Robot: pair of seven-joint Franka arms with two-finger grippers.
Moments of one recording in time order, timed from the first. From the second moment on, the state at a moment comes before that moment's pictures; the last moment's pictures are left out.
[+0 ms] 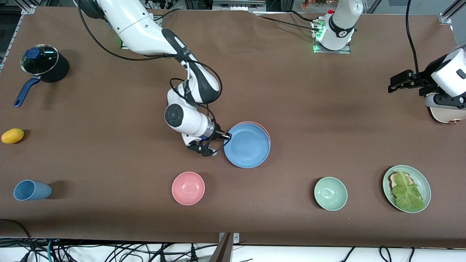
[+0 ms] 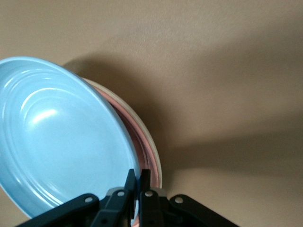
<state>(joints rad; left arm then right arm) -0.06 0.09 0.06 -1.50 -0.04 1.43 0.06 0.55 0.81 0.10 -1.48 0.46 2.42 0.61</state>
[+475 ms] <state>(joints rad) -0.06 0.10 0.06 -1.50 -0.04 1.43 0.06 0.57 0.82 0.10 -1.47 0.46 2.43 0.61</state>
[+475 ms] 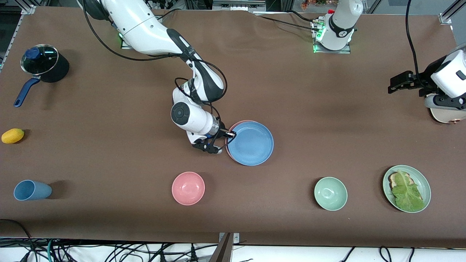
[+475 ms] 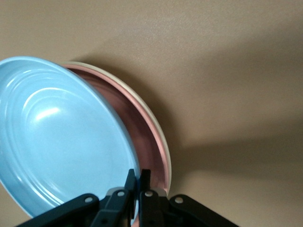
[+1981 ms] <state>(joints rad) -0.06 0.10 0.06 -1.50 -0.04 1.43 0.06 0.57 0.70 -0.03 -1.45 0.33 2.17 0.61</state>
